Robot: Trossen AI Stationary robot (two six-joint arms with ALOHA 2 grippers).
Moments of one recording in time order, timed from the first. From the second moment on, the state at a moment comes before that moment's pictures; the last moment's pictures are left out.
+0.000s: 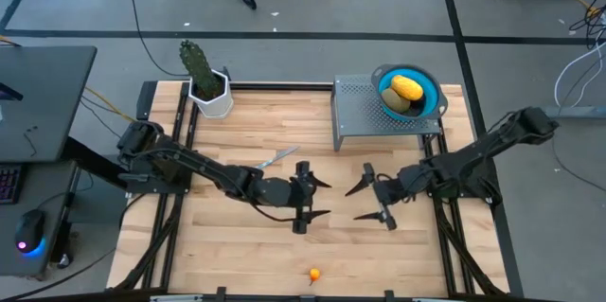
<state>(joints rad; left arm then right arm) -0.33 1.71 1.19 0.19 -0.36 0.06 0.42 1.07 0.55 0.17 0.08 -0.01</state>
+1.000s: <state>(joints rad) -0.52 1.58 1.19 0.26 -0.42 -0.15 0.64 1.79 0.85 0.69 0.24 0.15</state>
